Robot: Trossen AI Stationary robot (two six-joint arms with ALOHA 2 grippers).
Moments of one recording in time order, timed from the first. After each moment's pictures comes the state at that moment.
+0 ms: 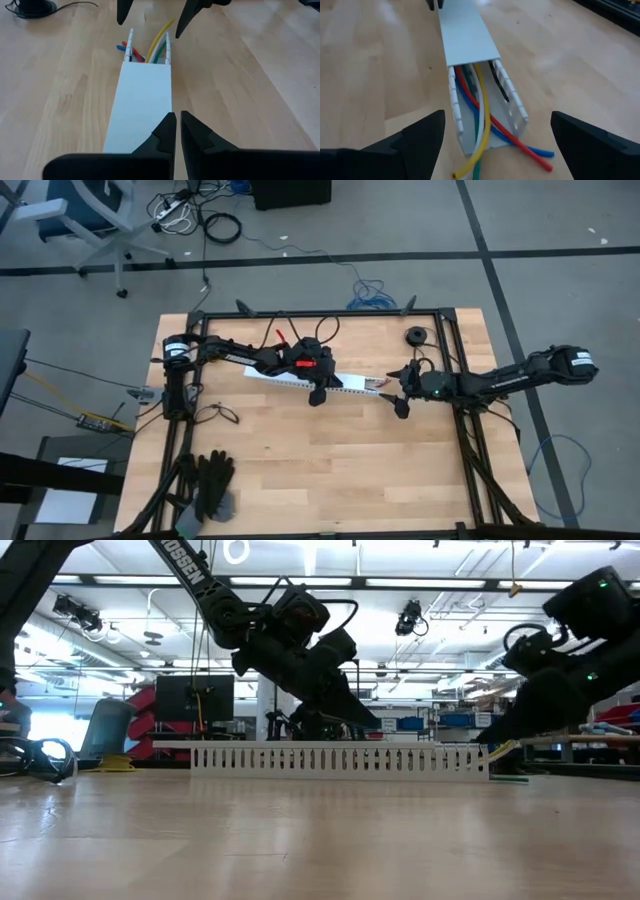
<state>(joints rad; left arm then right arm) 0.25 1.92 1.08 0.28 0.35 0.15 -0.02 0.91 0.04 0.40 0.34 0.16</state>
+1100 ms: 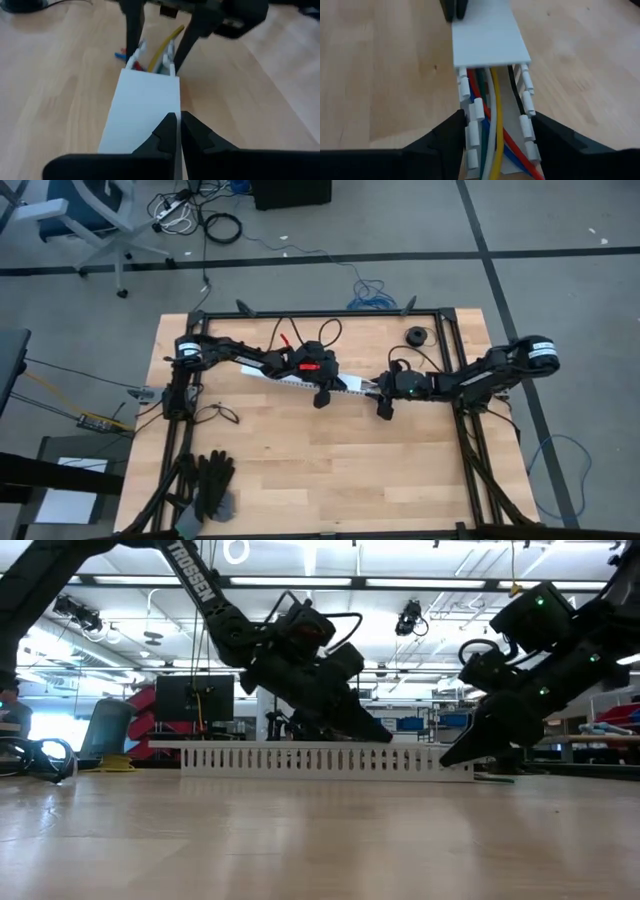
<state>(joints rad) 0.24 2.03 1.09 0.39 0.37 0.10 -0.06 1.39 0.22 0.61 0.26 0.08</state>
